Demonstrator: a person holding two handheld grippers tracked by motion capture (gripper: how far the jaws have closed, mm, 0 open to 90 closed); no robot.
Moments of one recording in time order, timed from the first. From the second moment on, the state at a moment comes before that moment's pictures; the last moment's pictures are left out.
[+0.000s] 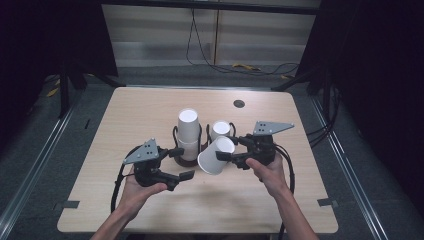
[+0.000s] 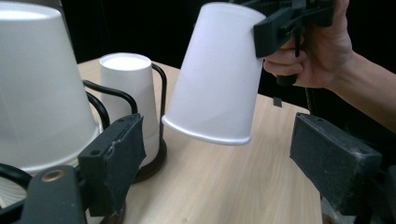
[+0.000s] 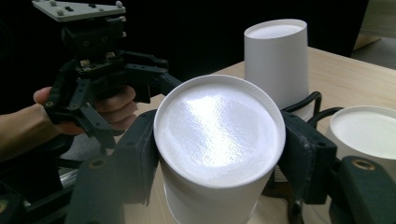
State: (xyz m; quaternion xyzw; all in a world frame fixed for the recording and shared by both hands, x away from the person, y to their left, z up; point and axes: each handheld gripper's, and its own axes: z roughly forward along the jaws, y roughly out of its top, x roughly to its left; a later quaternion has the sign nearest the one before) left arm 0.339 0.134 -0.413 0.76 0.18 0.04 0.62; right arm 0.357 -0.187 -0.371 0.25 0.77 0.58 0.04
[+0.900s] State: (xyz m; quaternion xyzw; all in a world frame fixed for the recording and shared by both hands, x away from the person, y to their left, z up) left arm 0.337 0.122 -0.427 0.77 0.16 0.02 0.61; right arm 0.350 -0.163 -0.380 0.22 0.77 0.60 -0.02
